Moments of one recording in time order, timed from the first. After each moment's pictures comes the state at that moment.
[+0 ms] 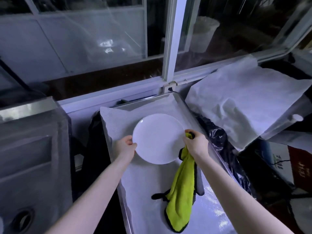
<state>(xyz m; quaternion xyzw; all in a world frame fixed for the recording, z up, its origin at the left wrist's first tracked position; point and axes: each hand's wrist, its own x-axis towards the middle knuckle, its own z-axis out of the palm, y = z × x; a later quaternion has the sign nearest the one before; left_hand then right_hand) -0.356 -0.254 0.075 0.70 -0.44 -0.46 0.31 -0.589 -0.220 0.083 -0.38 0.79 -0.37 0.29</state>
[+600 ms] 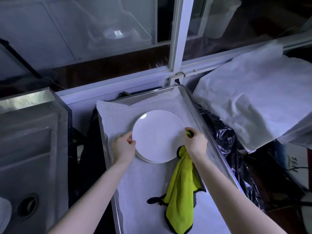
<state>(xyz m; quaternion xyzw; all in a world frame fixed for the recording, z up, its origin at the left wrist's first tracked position) -0.370 -0.272 0.043 0.75 -0.54 -0.29 0.24 -0.599 -0.253 0.047 -0.40 0.81 -0.33 0.28</state>
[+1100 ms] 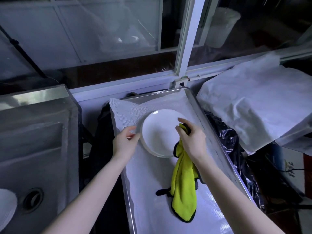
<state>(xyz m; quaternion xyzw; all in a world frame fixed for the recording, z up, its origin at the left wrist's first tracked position) -0.336 -0.251 0.066 0.70 -0.48 -0.40 0.35 -0.550 -0.223 0.106 -0.48 0.71 -0.42 0.30</state>
